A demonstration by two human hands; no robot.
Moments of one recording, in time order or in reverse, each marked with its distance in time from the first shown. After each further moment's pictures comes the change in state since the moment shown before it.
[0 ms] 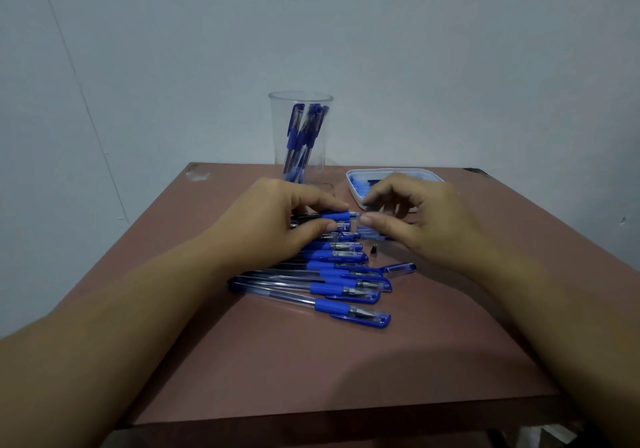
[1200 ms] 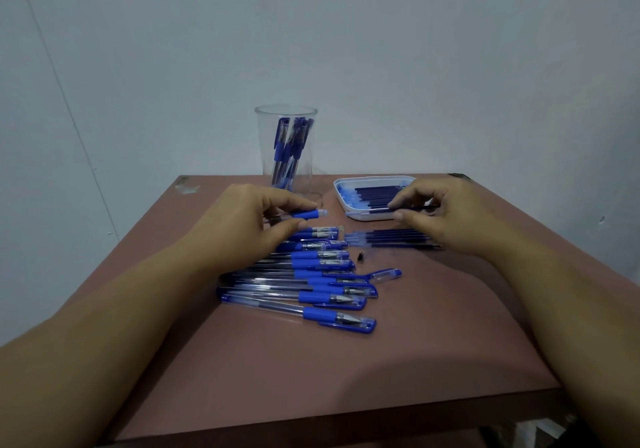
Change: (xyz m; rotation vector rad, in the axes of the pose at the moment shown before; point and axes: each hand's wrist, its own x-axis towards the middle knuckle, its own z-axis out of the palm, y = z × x) left_hand 0.003 -0.015 -0.007 0.021 0.026 -0.008; right_hand -0.004 0.027 -0.040 -0.075 -0.033 0.204
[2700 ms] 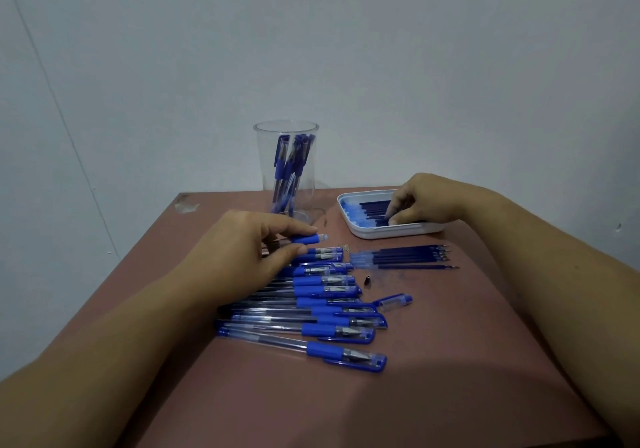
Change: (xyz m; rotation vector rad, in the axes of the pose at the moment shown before) left_hand -0.001 0.003 -0.003 0.071 0.003 -0.035; right_hand 0.095 0.062 0.002 -0.255 -0.462 0.206
